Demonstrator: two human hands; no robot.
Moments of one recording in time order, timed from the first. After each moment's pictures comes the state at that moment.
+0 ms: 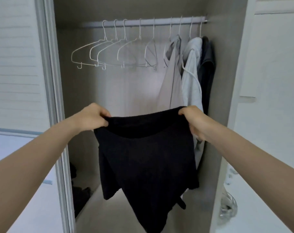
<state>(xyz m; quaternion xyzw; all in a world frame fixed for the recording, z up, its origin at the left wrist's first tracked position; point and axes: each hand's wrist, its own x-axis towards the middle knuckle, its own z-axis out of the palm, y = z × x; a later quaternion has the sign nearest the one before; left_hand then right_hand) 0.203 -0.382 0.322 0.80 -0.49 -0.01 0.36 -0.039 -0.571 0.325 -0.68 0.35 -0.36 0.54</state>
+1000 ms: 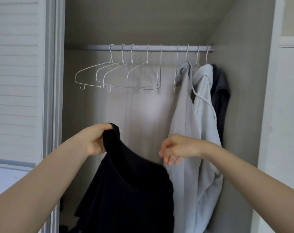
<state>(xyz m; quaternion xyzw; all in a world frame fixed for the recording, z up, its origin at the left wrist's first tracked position) 0.251 -0.422 0.334 0.52 -0.27 -0.36 0.73 0.029 -0.570 0.342 -0.93 0.24 -0.07 0.26</state>
